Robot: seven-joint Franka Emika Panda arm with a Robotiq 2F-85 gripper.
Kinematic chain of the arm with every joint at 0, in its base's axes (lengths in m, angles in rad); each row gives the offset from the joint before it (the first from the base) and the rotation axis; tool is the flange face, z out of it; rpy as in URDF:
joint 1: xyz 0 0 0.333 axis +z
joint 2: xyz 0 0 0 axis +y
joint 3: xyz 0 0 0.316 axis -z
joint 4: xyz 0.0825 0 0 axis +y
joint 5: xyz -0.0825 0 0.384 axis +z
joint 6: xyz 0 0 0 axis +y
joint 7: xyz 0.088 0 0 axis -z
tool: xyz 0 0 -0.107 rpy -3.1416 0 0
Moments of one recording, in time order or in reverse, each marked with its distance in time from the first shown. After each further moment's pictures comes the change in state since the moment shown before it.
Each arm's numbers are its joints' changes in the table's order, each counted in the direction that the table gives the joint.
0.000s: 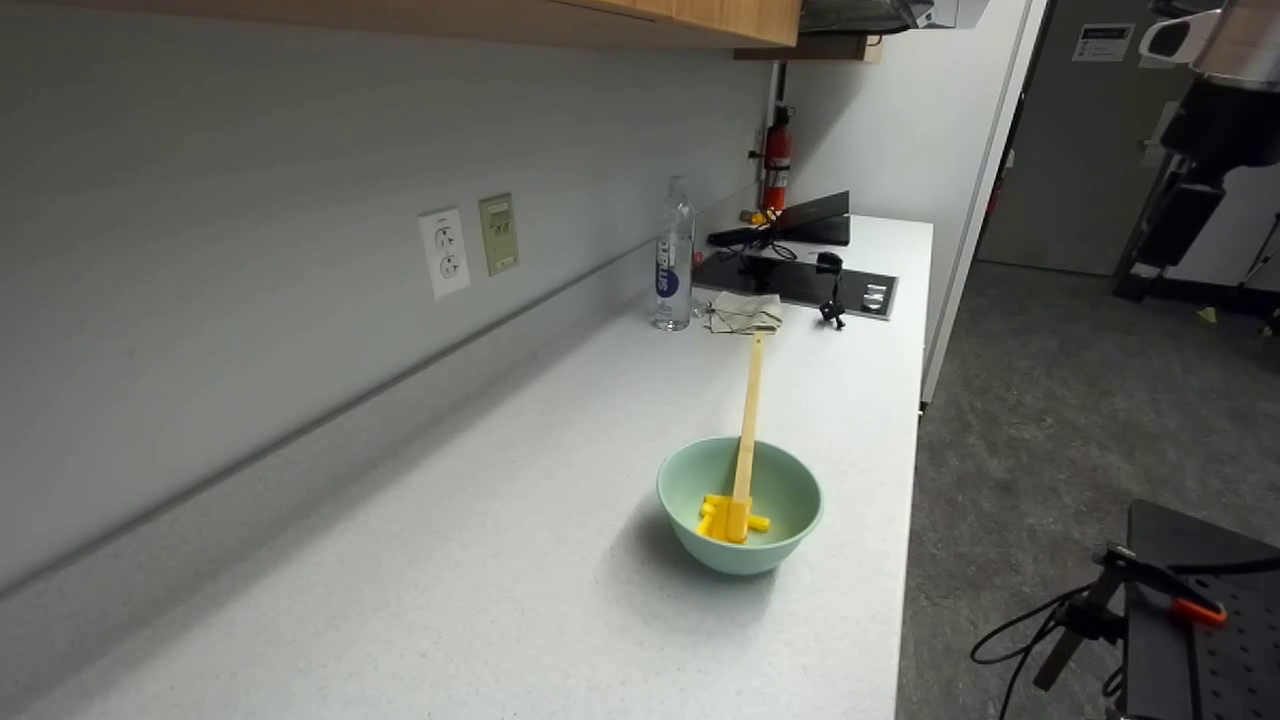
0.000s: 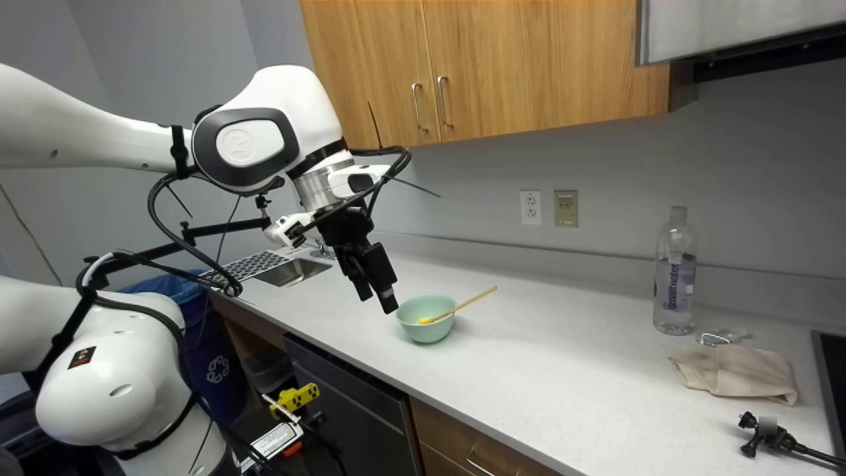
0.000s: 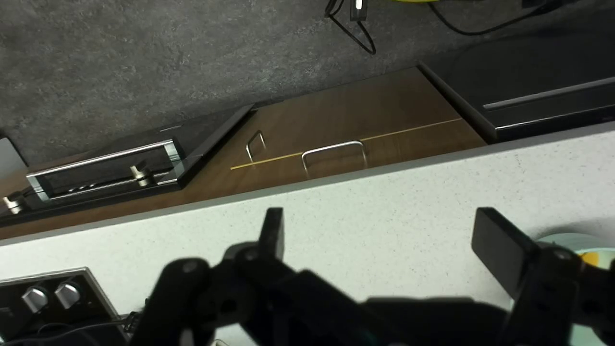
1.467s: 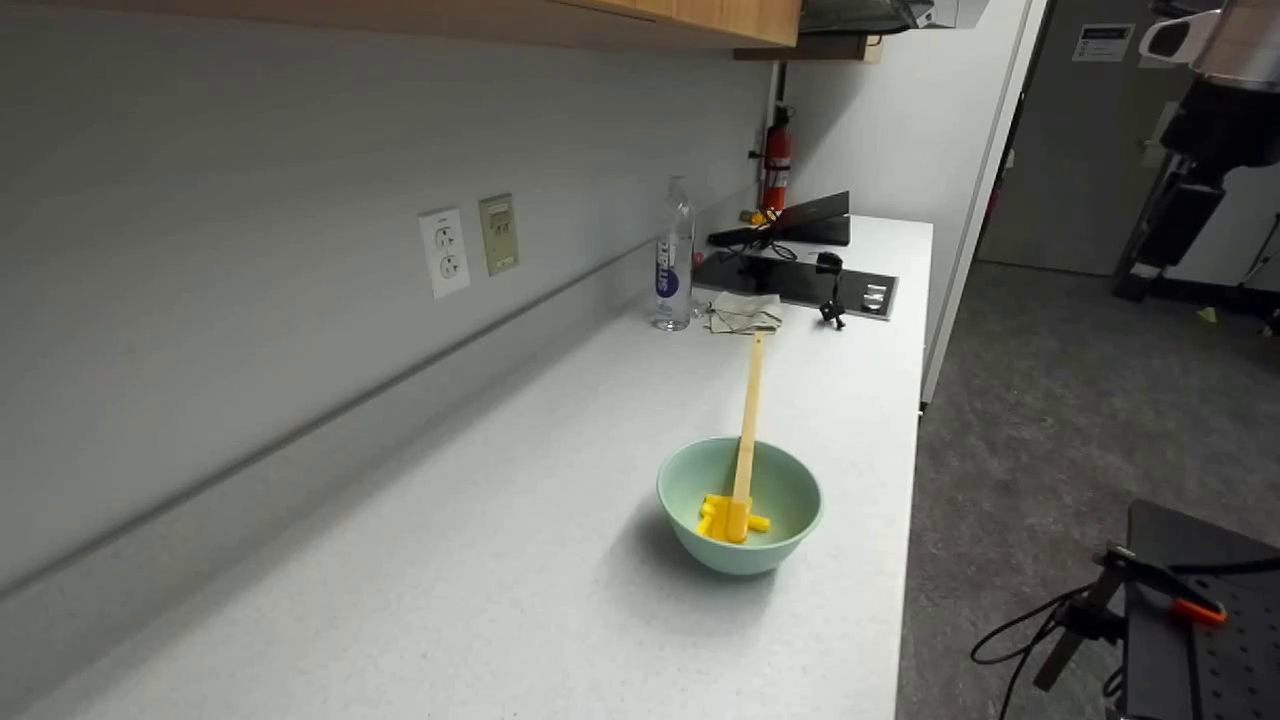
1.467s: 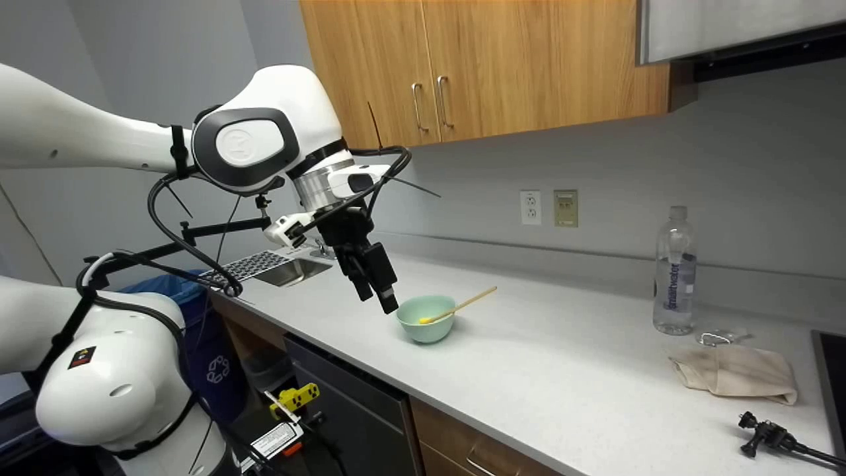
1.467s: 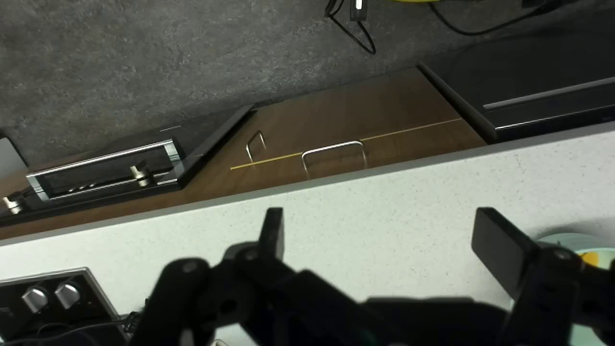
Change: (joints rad) arm 0.000 0.000 0.000 0.000 0.000 0.000 0.000
